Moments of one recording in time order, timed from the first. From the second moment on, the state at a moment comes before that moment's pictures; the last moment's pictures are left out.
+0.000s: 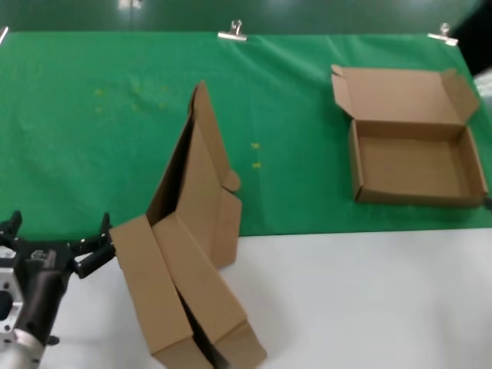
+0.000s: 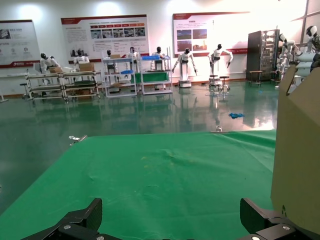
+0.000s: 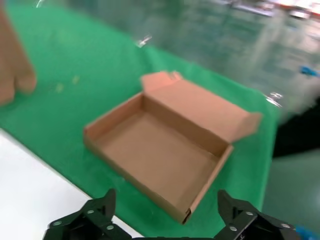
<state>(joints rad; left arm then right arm) 0.00 -0.30 1.60 -1.60 -1.80 0.00 0.00 0.89 0.81 -1.84 0.74 1.62 -0.83 0.11</state>
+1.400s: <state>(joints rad) 0.00 -0.30 1.60 -1.60 -1.80 0.00 0.00 -0.09 0.52 -1.42 1.62 1.96 -0.27 0.85</state>
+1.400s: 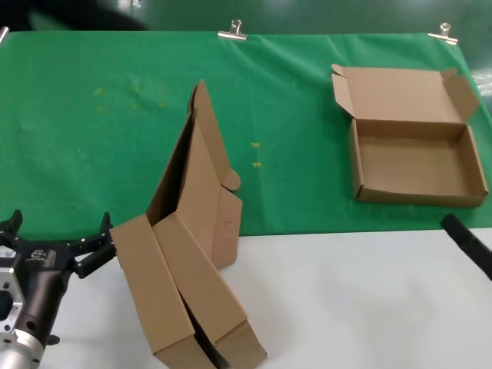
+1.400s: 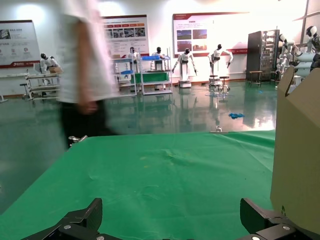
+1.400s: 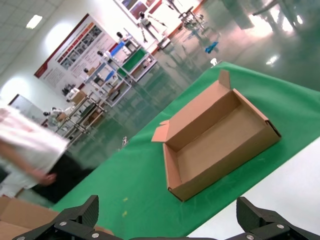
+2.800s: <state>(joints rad) 0.00 -0.30 1.60 -1.60 -1.80 0.00 0.00 -0.03 0.37 -1.54 1.61 1.85 -0.09 0.28</state>
